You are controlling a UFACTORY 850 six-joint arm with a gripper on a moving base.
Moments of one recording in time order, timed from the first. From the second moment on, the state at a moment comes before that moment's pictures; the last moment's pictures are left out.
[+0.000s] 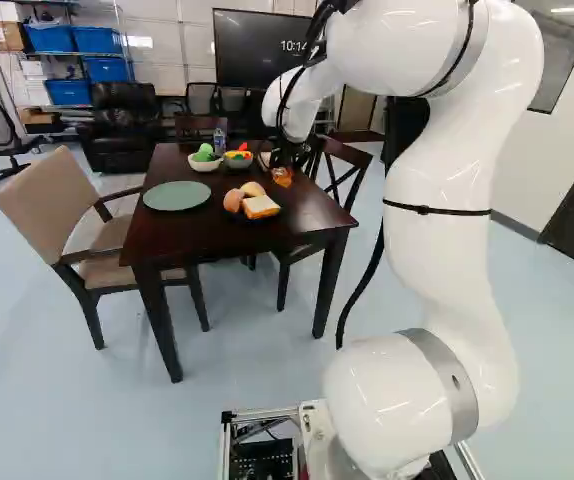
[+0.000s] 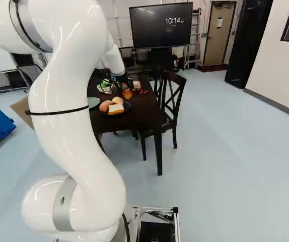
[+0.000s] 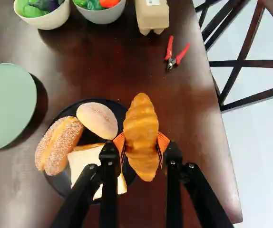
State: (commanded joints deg) arm 6.7 -23.8 -78.1 -3.0 -19.7 0.0
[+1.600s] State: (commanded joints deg) arm 18.7 -27.1 -88.6 -3.0 -27.4 0.0
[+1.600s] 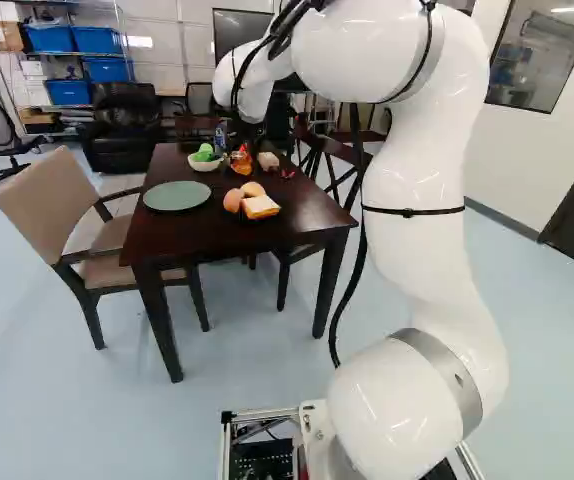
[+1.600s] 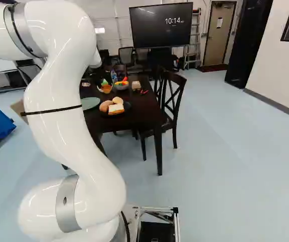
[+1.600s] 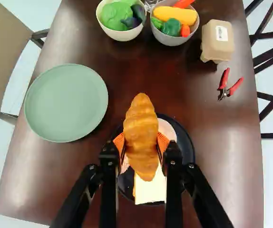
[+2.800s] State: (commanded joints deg) arm 27.0 -33.3 -96.7 -3.0 -27.4 0.0
